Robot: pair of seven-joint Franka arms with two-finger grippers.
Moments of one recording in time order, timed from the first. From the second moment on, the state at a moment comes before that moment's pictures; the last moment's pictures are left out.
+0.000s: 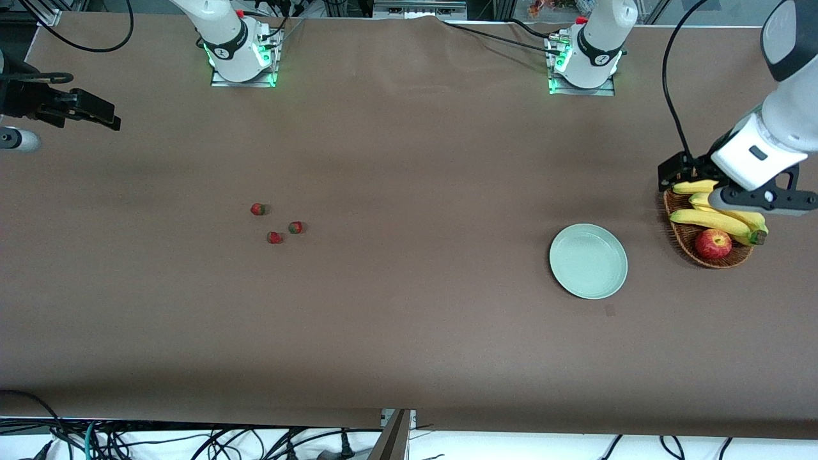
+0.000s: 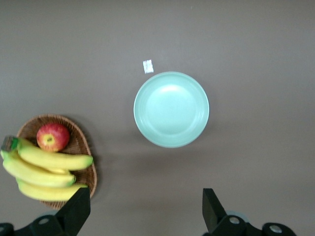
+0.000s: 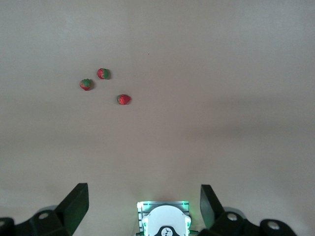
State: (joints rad) left arm -0.09 0.11 0.03 -1.62 0.02 1.69 0.01; right arm 0.04 0.02 -0.03 -1.51 0.02 1.34 0.06
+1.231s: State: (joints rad) left arm -0.08 0.15 0.04 -1.49 0.01 1.68 -0.01; right arm 0.05 0.02 -0.03 -1.51 0.02 1.34 0.06
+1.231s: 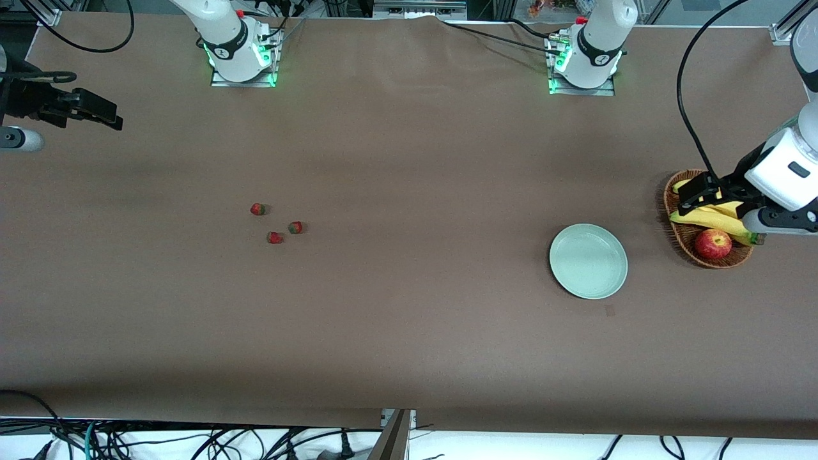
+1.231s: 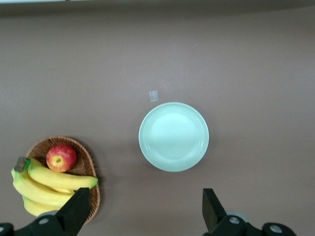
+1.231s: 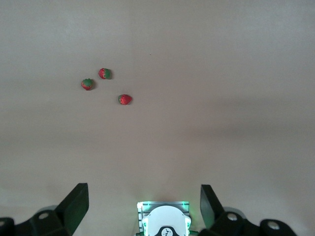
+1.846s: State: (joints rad) left arm -0.07 -0.01 0.04 -1.69 0.00 1.72 -0.01; right arm 0.05 0.11 -0.03 -1.51 0.01 1.40 0.07
